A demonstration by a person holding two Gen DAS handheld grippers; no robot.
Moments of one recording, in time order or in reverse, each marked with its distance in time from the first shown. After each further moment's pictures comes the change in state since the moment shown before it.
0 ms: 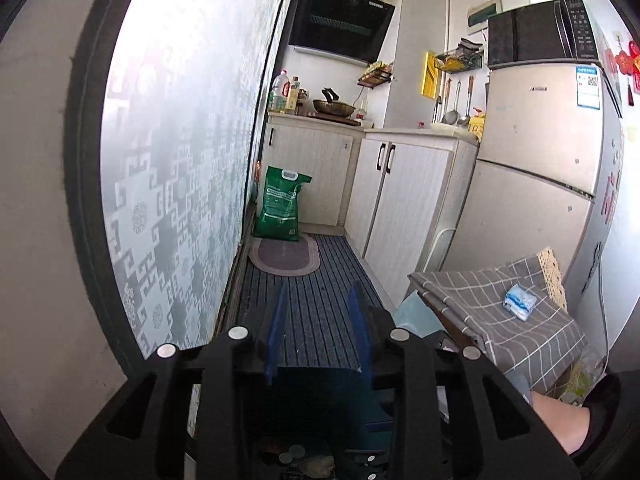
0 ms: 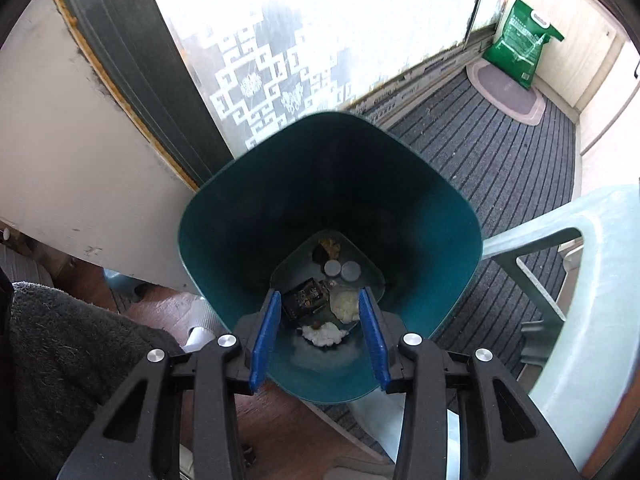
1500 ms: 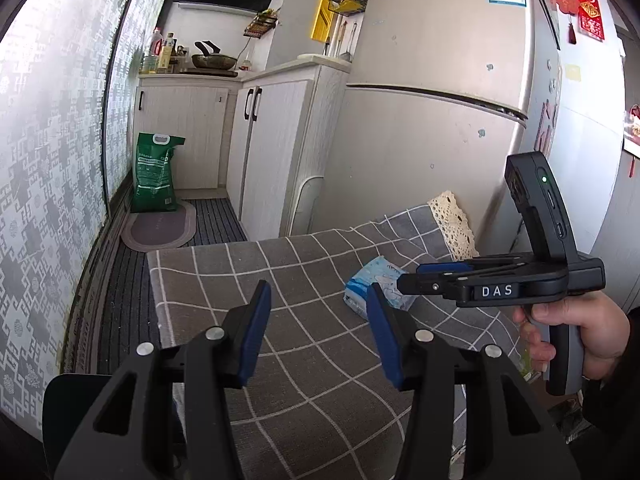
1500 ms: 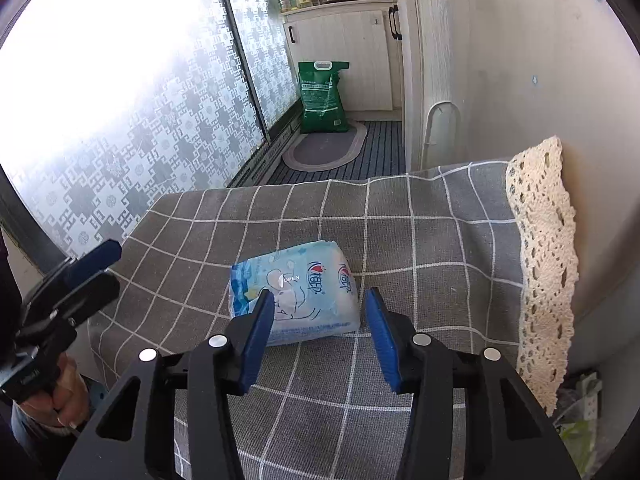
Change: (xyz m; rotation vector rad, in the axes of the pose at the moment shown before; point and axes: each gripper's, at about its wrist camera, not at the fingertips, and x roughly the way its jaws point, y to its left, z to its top) left arm 0.124 -0.204 -0.035 0.117 0.187 -0.338; right arm -0.191 -0.261 -0.158 0.530 -0.442 -0.166
